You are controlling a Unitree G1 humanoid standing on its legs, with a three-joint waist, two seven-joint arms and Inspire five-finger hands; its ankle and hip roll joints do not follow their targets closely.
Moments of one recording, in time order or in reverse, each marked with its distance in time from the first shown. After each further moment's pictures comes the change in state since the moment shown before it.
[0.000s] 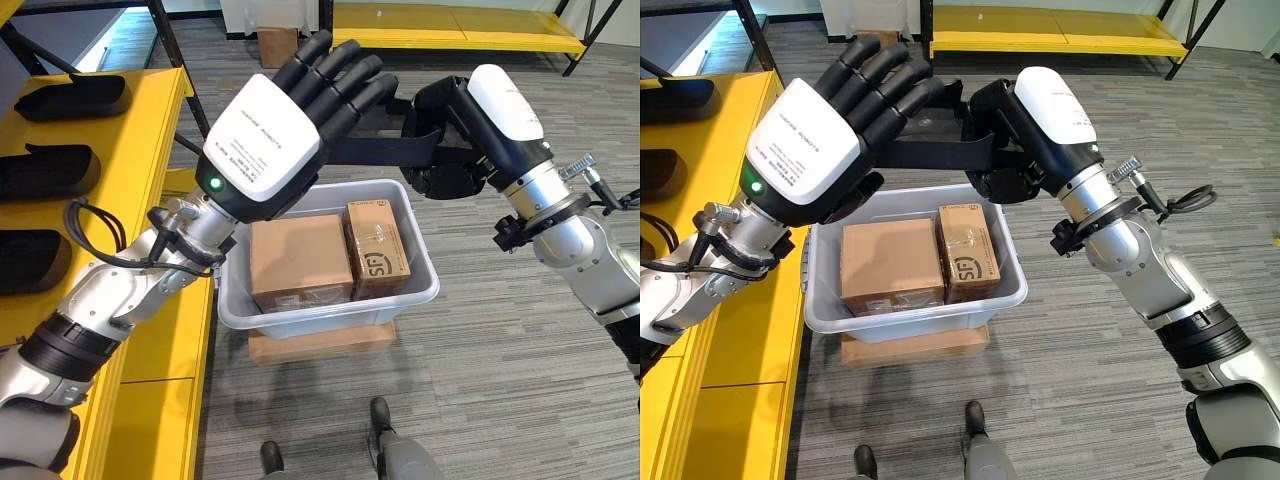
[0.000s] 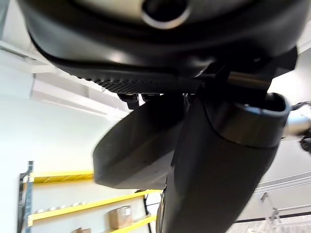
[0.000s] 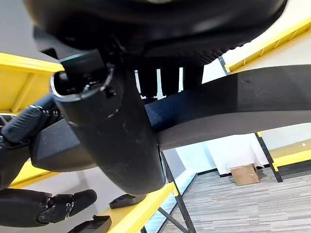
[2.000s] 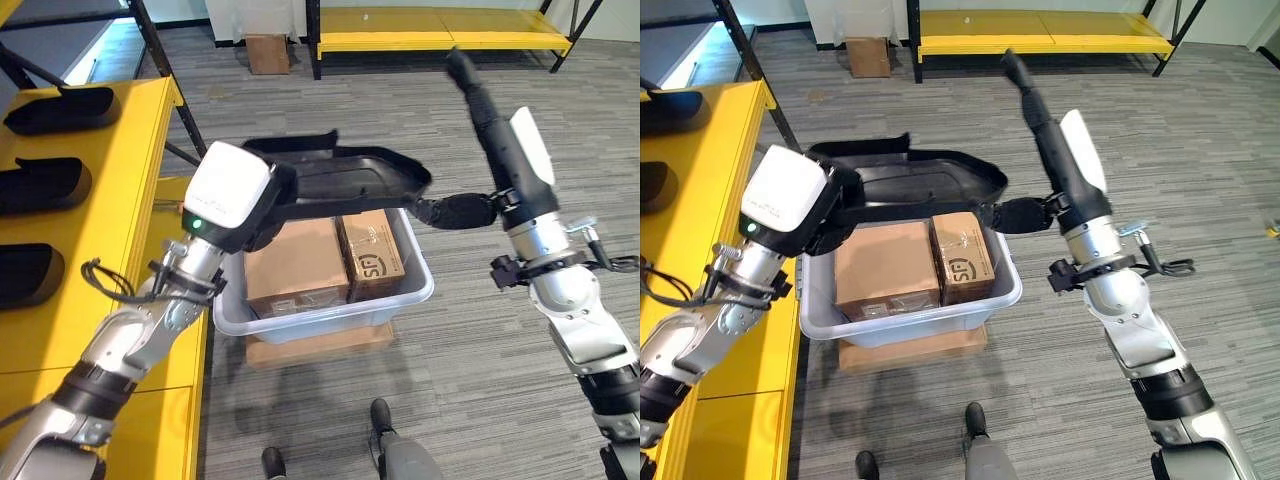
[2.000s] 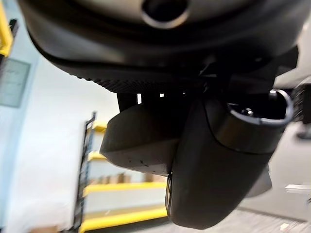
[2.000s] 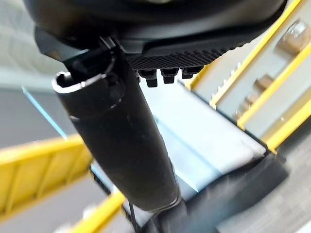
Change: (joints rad) left arm 0.332 -0.151 0.168 0.087 -0.059 0.072 -0.067; right arm 0.356 0.217 -0.319 -0.182 0.190 0.017 0.021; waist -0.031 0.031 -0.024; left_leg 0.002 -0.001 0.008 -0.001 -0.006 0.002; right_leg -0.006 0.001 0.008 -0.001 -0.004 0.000
